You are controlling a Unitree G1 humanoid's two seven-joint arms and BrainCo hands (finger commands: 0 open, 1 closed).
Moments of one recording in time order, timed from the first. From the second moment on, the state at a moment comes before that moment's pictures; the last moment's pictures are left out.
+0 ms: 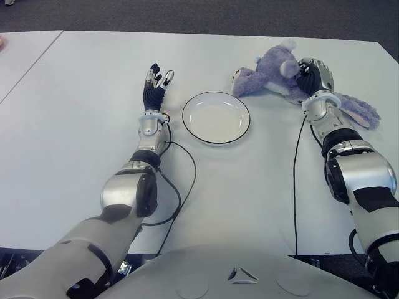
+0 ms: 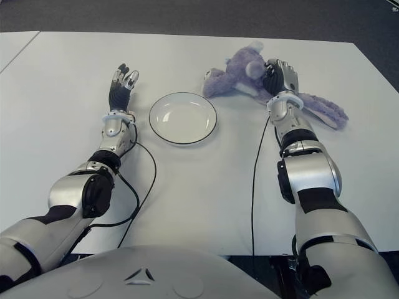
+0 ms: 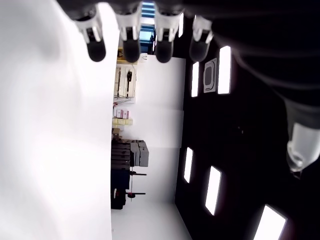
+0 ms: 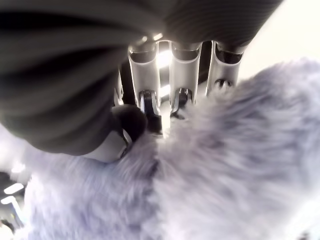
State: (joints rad) left arm -0.72 0.00 0.33 1.22 0.04 -0.55 0.09; right arm -0.93 -0.50 0.21 1.34 -0.55 -0.37 -0.42
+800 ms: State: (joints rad) left arm -0.72 0.00 0.33 1.22 0.04 -0.55 0.09; right arm -0.87 -0.48 0.23 1.32 -0.53 -0.58 -0.49
